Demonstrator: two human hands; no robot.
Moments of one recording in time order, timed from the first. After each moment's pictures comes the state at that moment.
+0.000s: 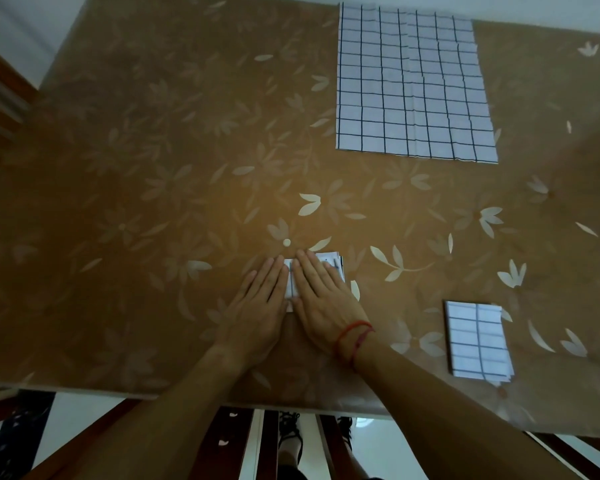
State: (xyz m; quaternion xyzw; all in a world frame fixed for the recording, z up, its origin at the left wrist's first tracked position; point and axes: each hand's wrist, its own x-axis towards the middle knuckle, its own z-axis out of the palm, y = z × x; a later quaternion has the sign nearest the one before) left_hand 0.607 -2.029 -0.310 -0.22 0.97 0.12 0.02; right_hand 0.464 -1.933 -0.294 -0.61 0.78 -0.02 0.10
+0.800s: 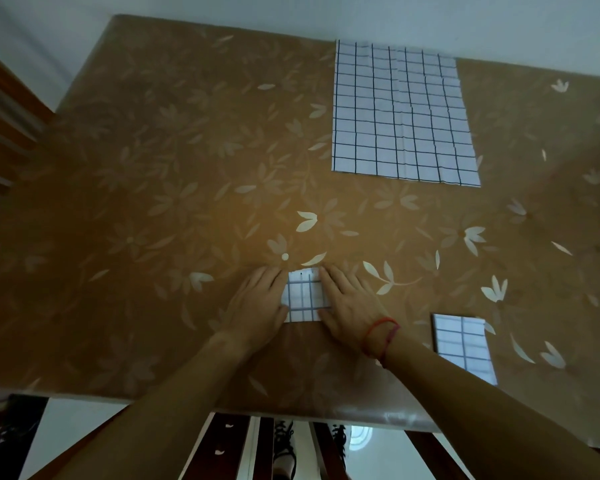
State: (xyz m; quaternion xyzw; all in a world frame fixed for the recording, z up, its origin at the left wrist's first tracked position) left_hand 0.581 -2.043 -0.267 -0.26 0.95 0.19 -0.01; right_hand 0.423 -1.918 -0.258 -0.59 0.79 0.02 0.15
